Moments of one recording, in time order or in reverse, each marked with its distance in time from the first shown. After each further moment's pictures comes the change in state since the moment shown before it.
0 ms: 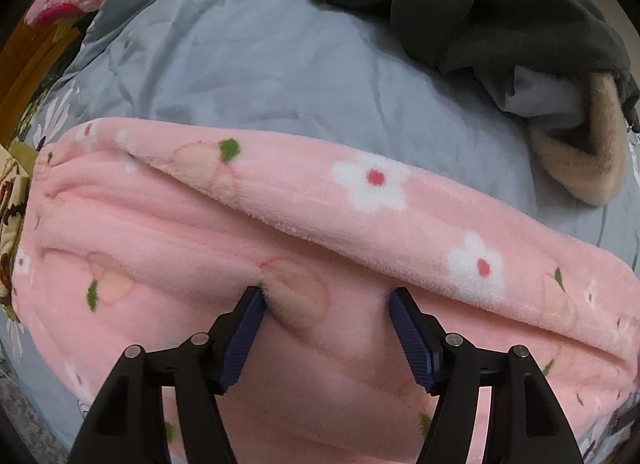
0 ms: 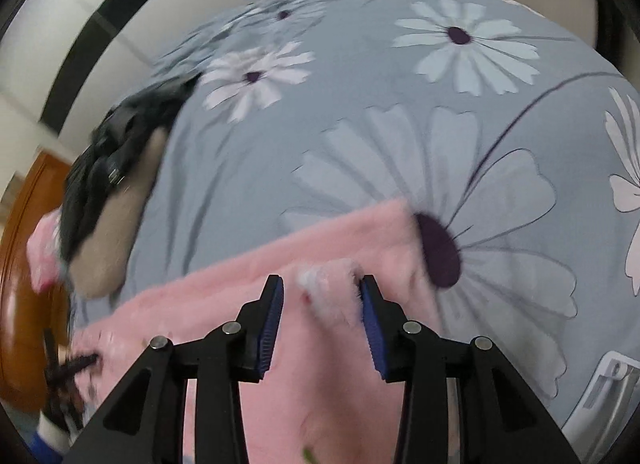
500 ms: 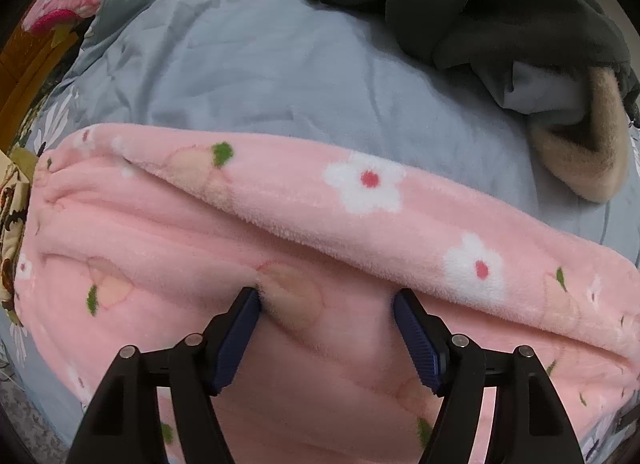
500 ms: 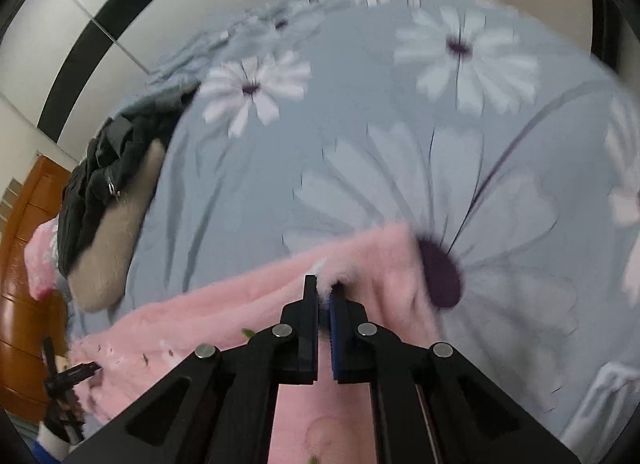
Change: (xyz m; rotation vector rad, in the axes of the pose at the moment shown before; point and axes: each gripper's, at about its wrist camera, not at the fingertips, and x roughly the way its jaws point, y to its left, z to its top) left arm -0.003 0.001 0.000 0.007 -0.015 0.012; right arm -0.015 -0.001 0.023 0.038 -0.110 -0.060
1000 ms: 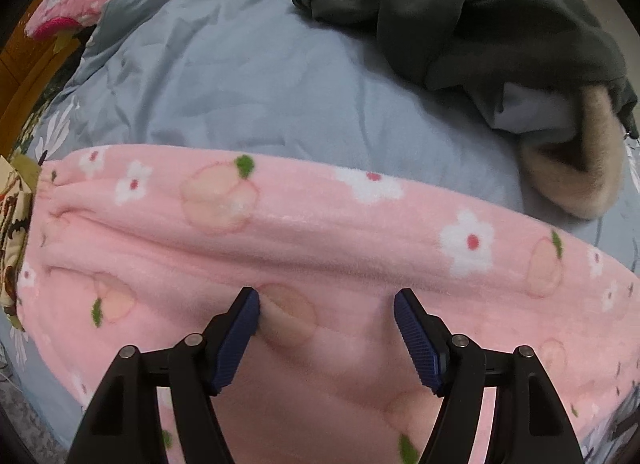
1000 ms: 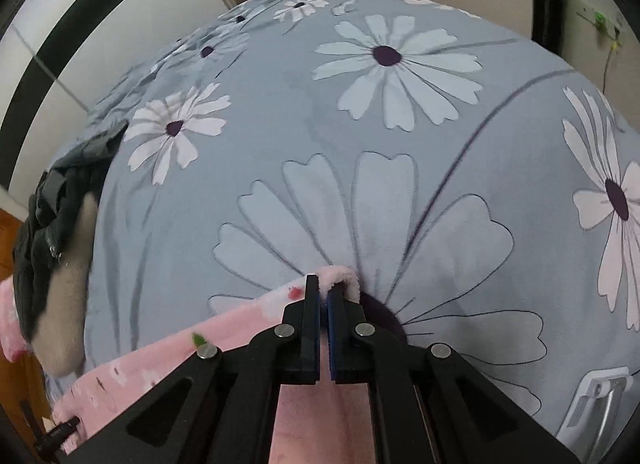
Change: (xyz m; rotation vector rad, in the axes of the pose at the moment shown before) left arm -0.016 0.000 -0.001 -0.006 -0.027 -0.017; right arm 0.027 -0.021 0.017 0.121 0.016 -0.163
